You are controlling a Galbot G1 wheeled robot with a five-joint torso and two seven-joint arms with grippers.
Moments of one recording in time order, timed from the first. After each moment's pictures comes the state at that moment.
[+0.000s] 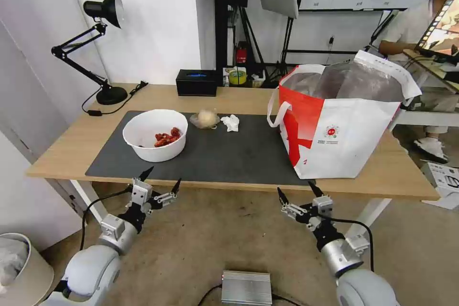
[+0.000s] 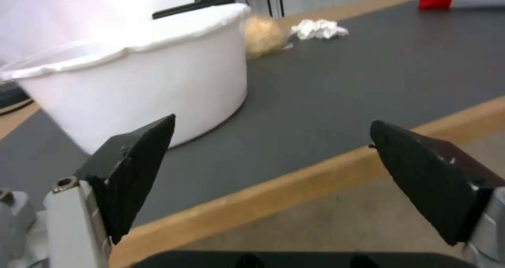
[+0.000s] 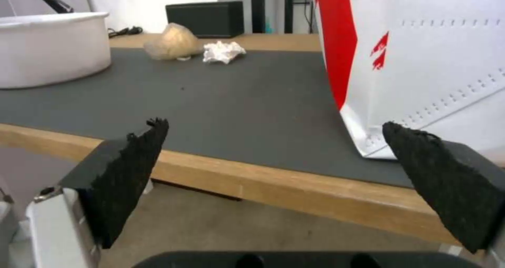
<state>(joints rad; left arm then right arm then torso) 1.42 -1.04 -0.47 -1.98 -0.31 -0.01 0.12 -1.54 1.13 0.43 2.06 0.39 0.04 0.00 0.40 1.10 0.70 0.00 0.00</state>
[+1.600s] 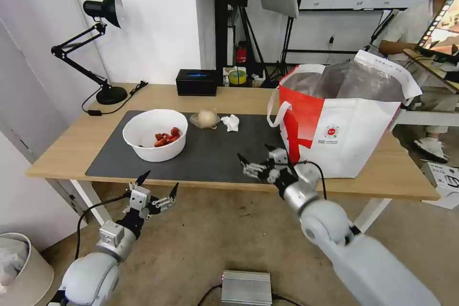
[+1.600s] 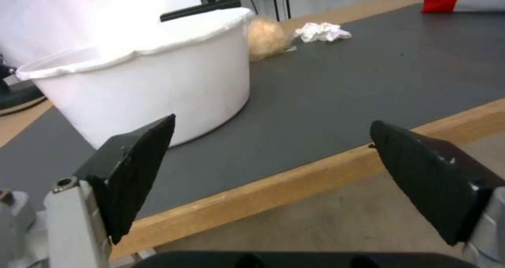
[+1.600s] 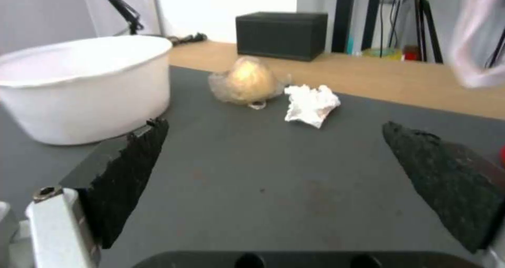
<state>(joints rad) 1.50 -1.08 -0.54 -2.00 -0.22 -0.01 0.11 -0.85 1.03 -0.05 1.84 0.62 -0.22 0.16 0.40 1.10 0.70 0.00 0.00</state>
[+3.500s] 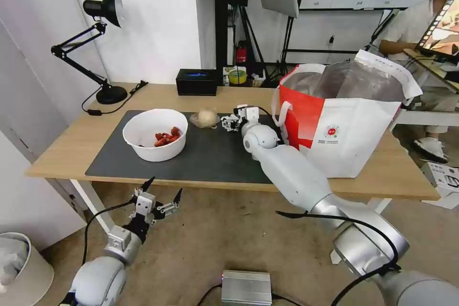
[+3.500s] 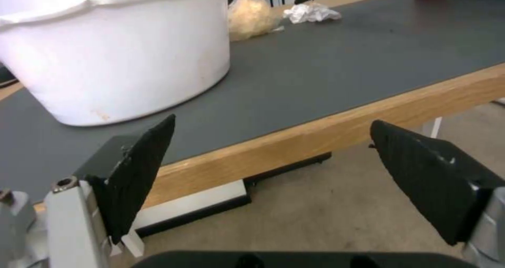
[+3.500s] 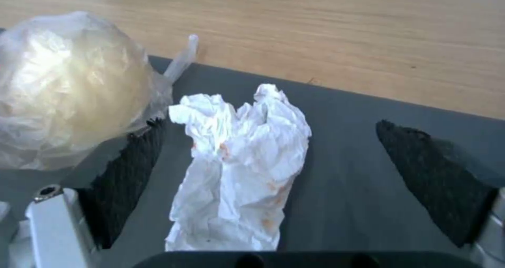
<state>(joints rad) 1.48 -1.12 -0.49 -1.94 -0.18 -0.04 0.12 -0.21 1.45 -0.24 0.92 0.70 -0.37 0.27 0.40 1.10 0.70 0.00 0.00</state>
